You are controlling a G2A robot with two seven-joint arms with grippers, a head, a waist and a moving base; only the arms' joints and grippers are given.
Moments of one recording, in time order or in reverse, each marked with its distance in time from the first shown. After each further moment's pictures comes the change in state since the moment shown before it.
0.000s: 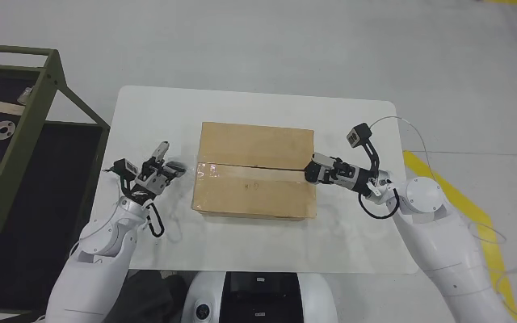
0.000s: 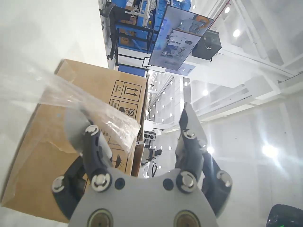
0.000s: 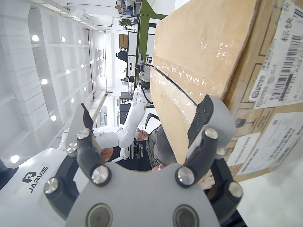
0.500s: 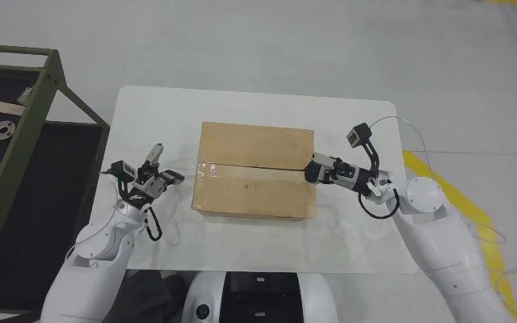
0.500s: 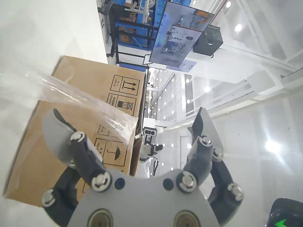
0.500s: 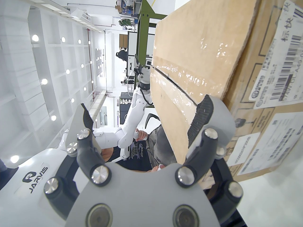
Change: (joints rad) left arm 0.038 0.014 -0.016 -0.025 0.011 -0.025 -0.010; right arm 0.000 0.000 0.000 0.000 0.000 0.000 0.000
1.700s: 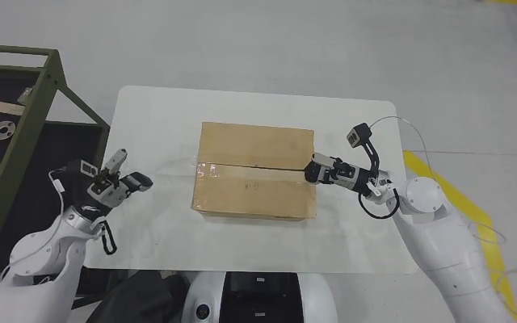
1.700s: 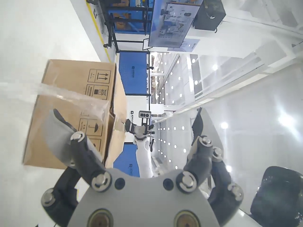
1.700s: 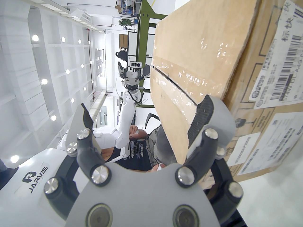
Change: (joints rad) left arm 0.217 0.064 -0.315 -0.119 -0.099 -0.006 -0.270; right arm 0.000 0.000 0.000 0.000 0.000 0.000 0.000
